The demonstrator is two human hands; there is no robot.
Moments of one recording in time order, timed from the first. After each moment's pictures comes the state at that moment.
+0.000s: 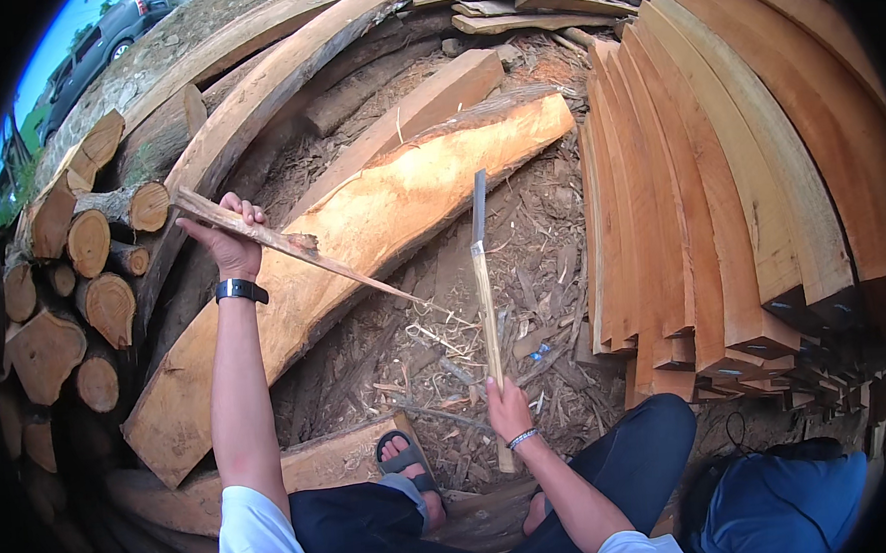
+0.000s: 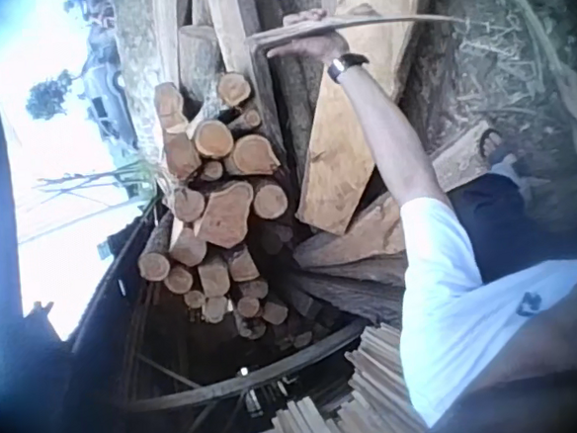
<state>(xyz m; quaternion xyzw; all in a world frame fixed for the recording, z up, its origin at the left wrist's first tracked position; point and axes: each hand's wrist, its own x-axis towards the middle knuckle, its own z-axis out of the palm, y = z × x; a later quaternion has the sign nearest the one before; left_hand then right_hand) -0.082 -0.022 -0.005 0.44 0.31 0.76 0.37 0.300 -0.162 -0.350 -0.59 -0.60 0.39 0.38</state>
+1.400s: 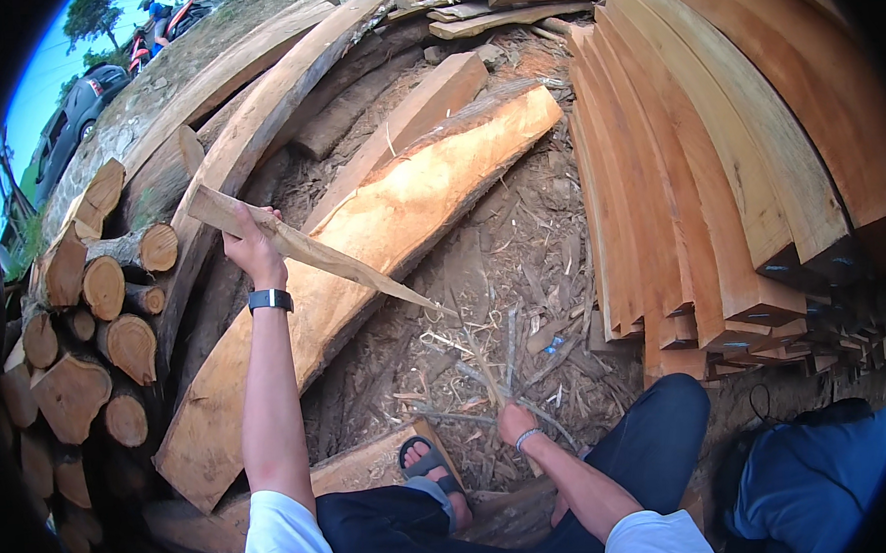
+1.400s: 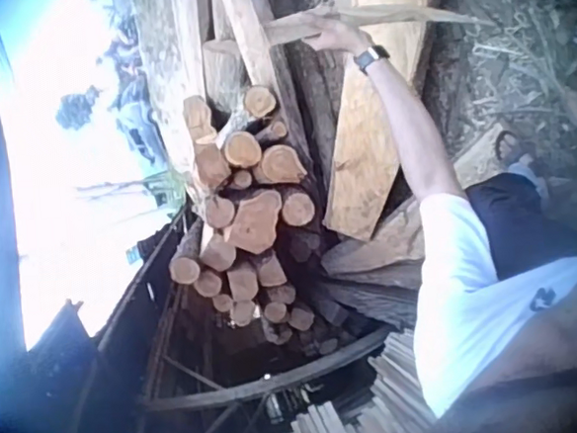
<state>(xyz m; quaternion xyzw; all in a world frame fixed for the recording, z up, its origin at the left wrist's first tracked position) -0.045 -0.007 -0.006 0.44 0.41 0.79 0.06 0.276 -0.192 -0.391 -0.56 -0.72 0.41 0.07</state>
